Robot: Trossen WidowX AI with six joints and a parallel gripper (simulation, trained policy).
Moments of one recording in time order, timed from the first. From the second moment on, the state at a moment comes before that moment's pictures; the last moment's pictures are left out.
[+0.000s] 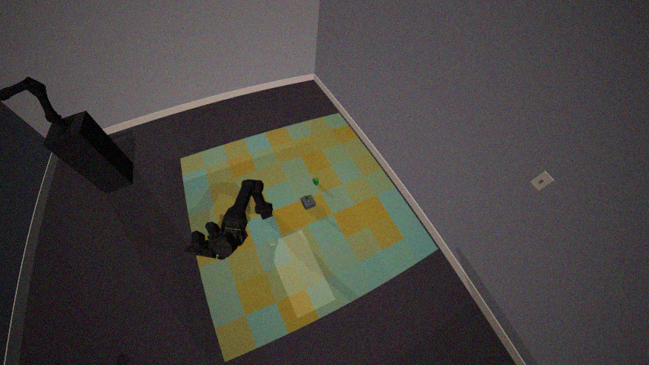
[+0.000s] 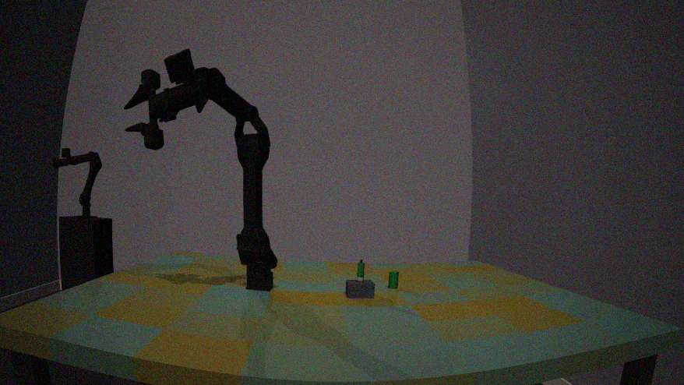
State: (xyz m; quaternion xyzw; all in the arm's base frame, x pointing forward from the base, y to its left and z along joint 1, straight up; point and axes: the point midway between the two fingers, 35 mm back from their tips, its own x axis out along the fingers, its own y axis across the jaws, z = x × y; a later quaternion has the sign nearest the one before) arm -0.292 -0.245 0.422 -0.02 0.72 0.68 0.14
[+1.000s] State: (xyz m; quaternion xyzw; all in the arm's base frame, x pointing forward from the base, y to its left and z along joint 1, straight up) arm -0.234 -0.333 0.377 -0.15 0.71 0.68 0.07
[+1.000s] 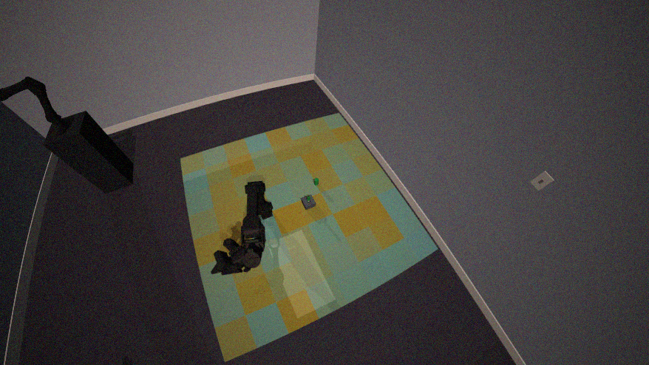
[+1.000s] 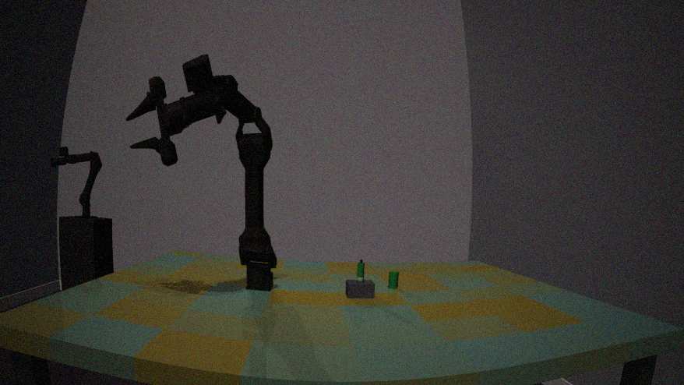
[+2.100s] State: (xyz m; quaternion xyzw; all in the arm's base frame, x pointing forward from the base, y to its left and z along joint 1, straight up) arm -0.148 -0.404 0.323 -0.28 0.70 0.66 0.02
